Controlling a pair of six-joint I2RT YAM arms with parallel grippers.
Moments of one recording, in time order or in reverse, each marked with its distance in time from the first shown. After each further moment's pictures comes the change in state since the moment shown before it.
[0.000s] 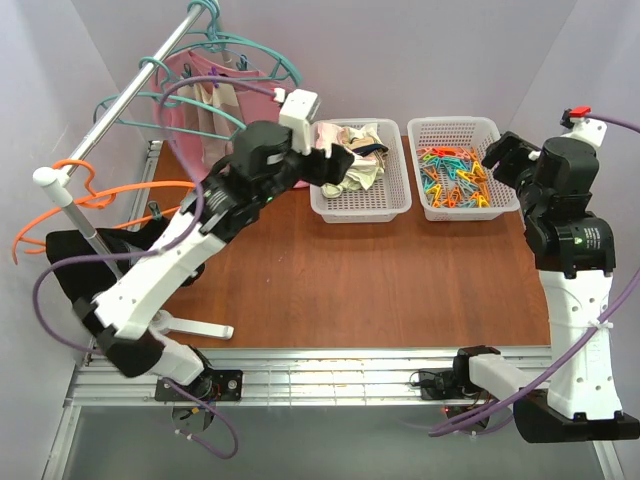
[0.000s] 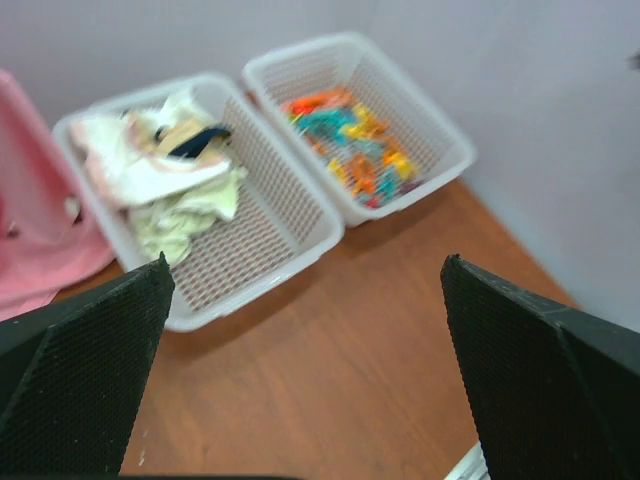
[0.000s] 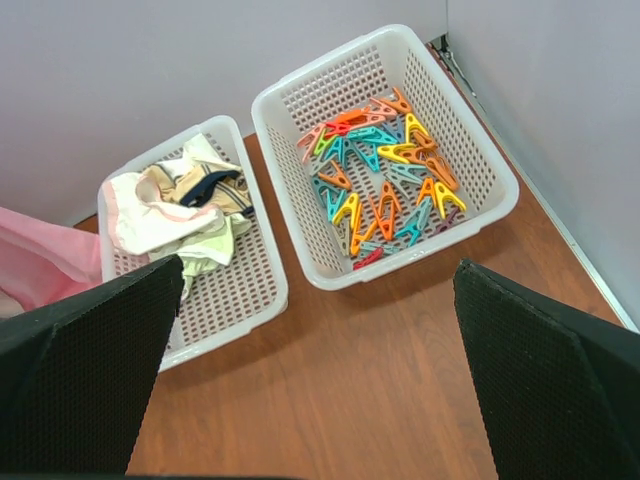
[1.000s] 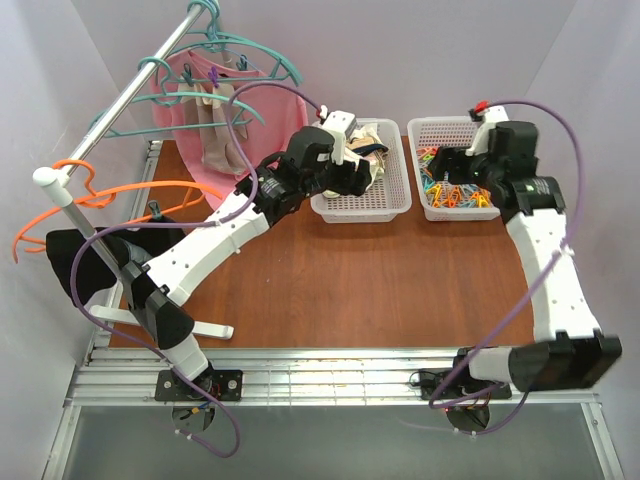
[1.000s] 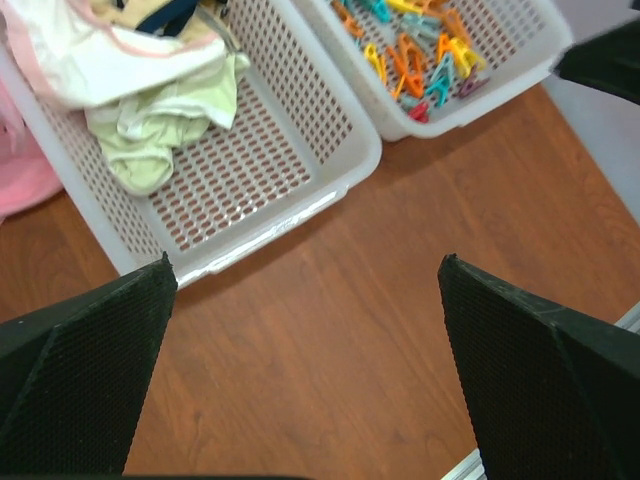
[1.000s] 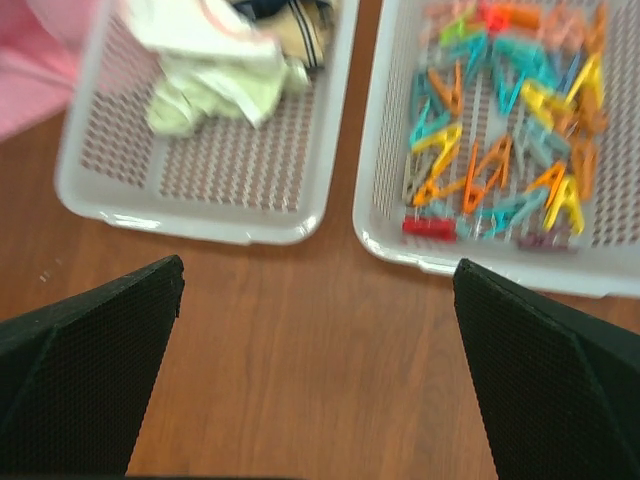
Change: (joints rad) left arm -0.003 0.174 -0.031 0.015 0.075 -0.026; right arm 0.000 0.224 -0.081 0.108 -0.439 -0.359
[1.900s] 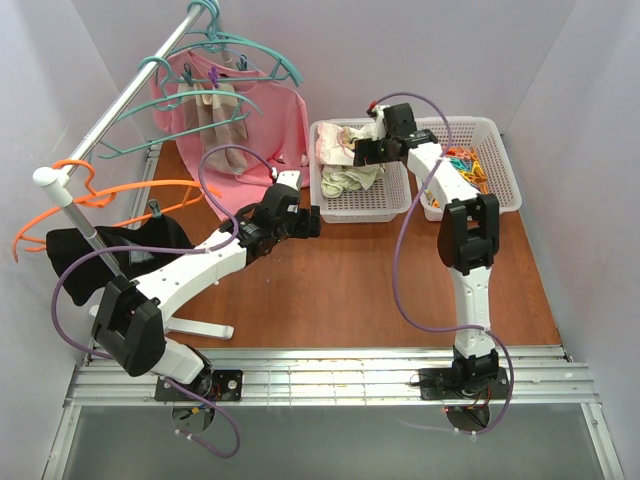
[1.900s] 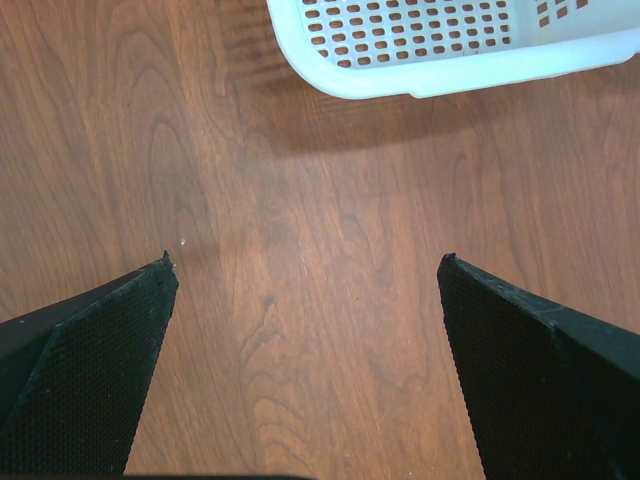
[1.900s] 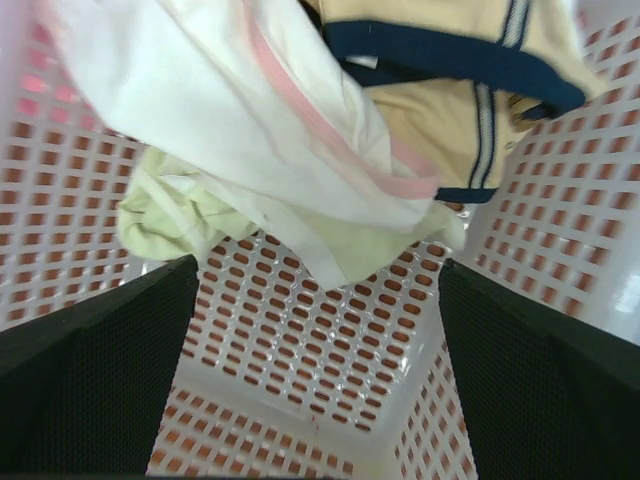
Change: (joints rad) left arm 0.119 -0.220 -0.674 0.195 -0.094 -0.203; right arm 0.212 0.967 0.624 0.081 -0.012 0.003
